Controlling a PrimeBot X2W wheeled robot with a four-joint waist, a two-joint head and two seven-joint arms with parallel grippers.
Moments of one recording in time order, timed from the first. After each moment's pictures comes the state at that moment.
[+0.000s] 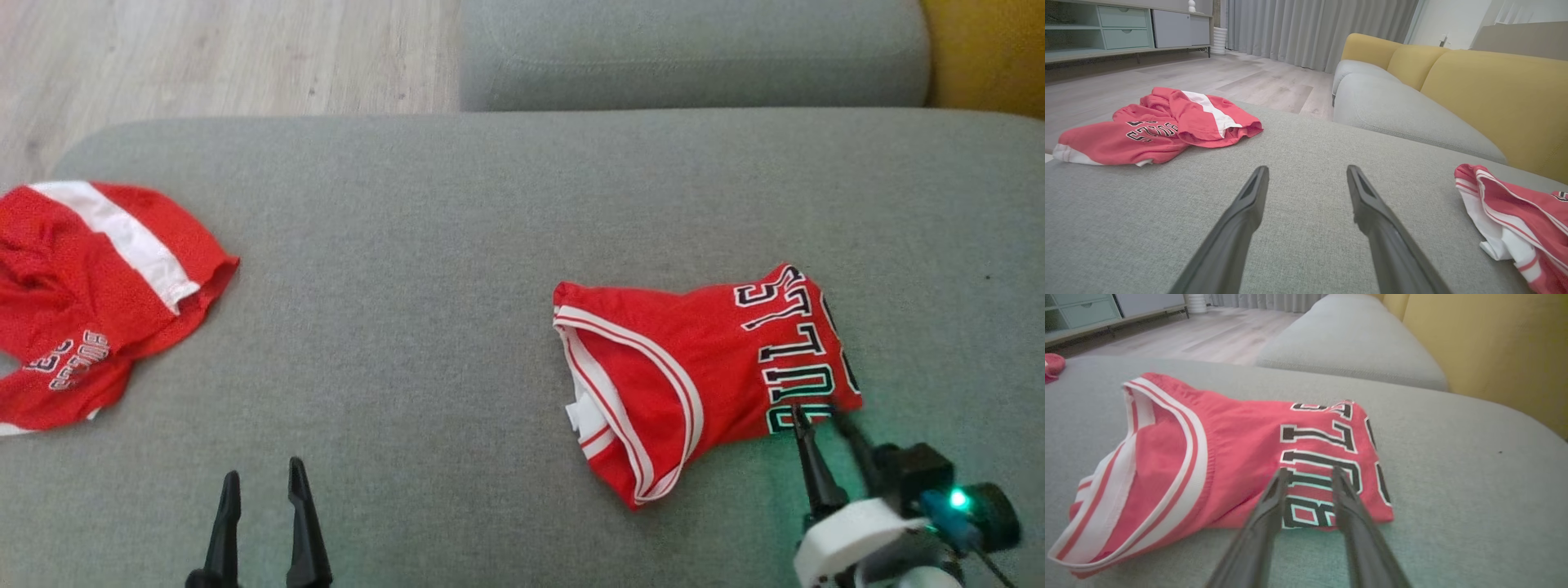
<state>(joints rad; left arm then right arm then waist) 0.26 0.05 -0.13 0.03 -0.32 0.08 -0.25 0.09 -0.08 0.03 0.21 -0.02 0.12 -0.09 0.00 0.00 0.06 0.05</state>
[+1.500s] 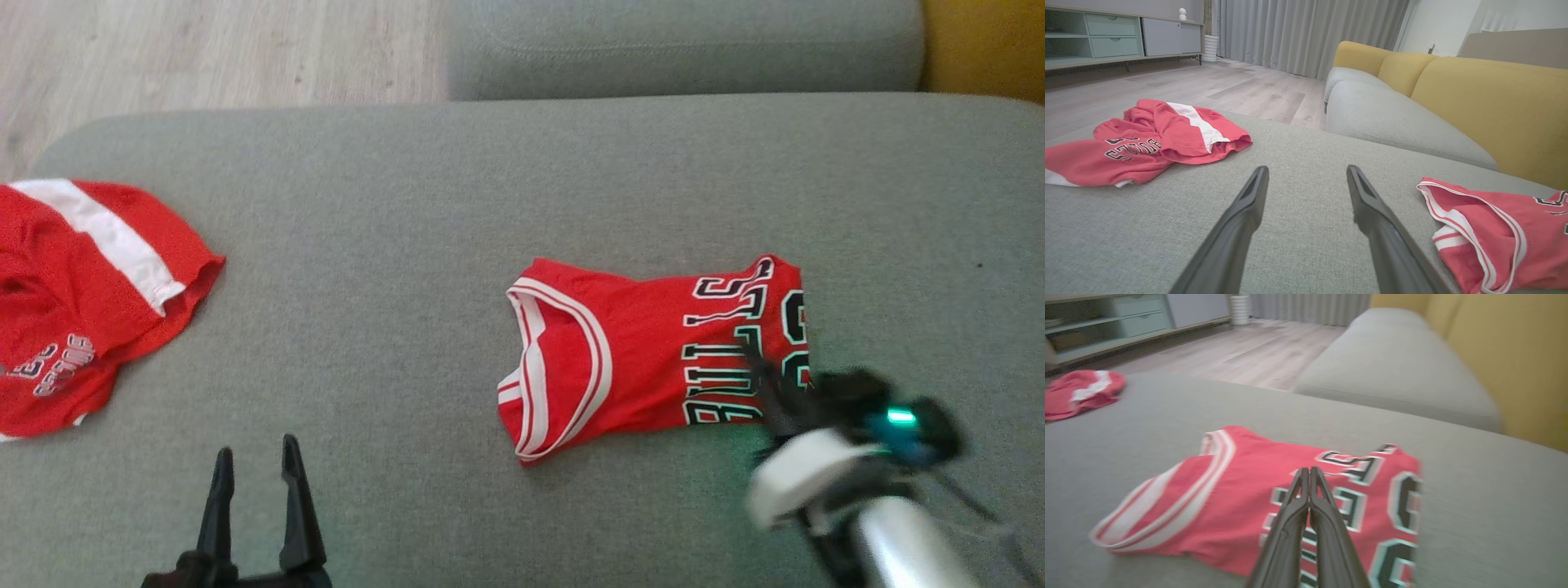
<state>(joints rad) 0.20 0.05 -0.12 0.03 -0.31 0.06 -0.25 -0.08 -0.08 0.25 0.19 0.04 0.12 0.06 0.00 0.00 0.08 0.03</state>
